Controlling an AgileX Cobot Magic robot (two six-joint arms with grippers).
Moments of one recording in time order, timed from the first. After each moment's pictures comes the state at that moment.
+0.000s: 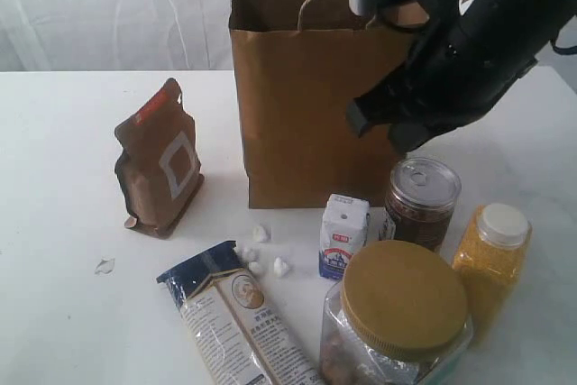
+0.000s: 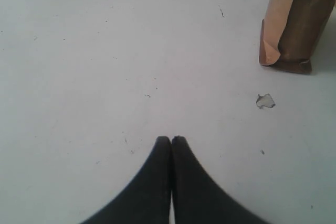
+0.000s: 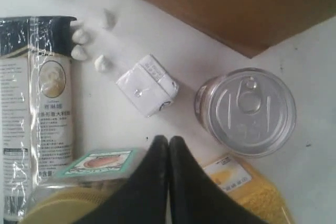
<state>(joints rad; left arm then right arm) 0.00 0.00 0.02 -0.10 0.42 0.16 0.49 1.46 -1.33 0.07 1.11 -0.06</state>
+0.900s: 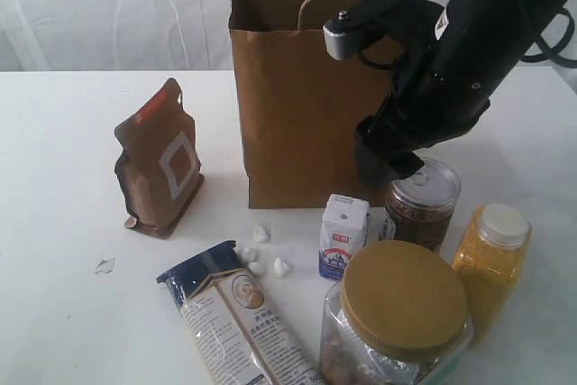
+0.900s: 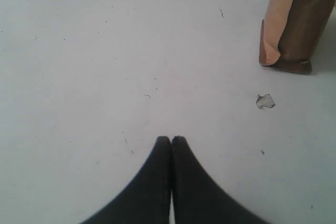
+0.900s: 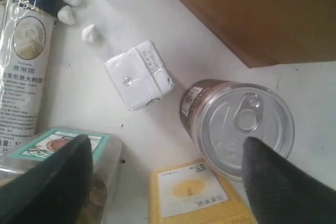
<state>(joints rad) 0.00 0.00 0.02 -0.10 0.42 0.16 0.49 1.53 -1.33 0.05 1.11 -0.30</state>
